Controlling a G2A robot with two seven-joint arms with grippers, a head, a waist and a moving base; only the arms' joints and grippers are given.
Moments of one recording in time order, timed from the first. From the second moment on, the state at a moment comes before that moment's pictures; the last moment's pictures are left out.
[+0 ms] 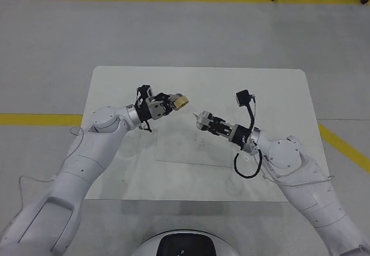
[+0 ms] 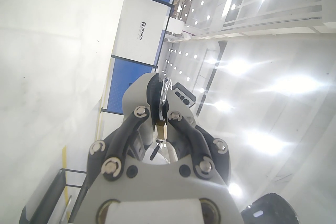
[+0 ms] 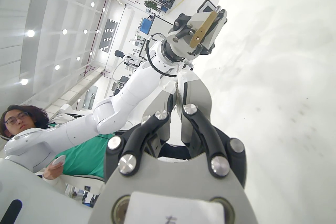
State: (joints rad) left arm 0.67 -1.33 -0.96 -0.84 -0.76 -0.04 -0.92; right arm -1.07 -0.99 1.04 -1.63 0.18 -0.25 0.58
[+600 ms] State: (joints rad) left arm 0.71 -1.33 -0.95 -0.95 -0.59 -0.10 -0.78; right arm -1.03 -1.05 0.96 -1.51 0.20 -0.27 0.42
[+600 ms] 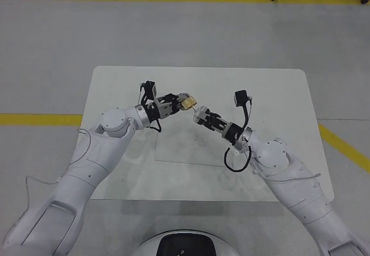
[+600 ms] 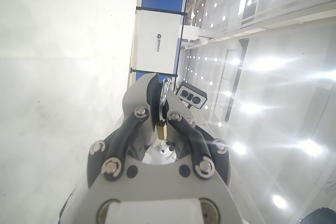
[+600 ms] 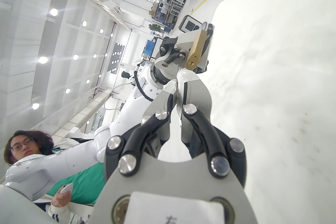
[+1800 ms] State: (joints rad) left arm 0.80 -1.32 -1.02 -1.09 -0.44 -0.13 -0.70; right arm -1.05 -1.09 0.99 -1.49 0.15 -0.27 0.44
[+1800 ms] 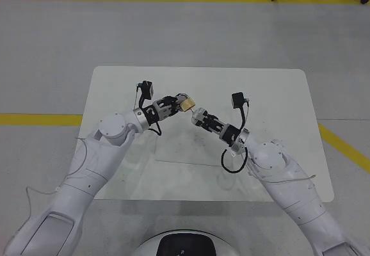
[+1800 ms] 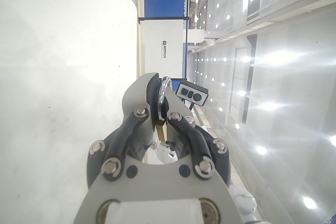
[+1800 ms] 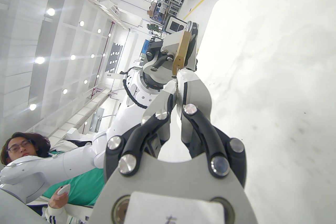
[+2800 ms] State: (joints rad) left arm 0.88 -1.31 -1.06 -1.22 -0.27 -0.12 -0.60; right arm -1.07 -1.12 1.01 -1.51 0.07 -0.23 0.43
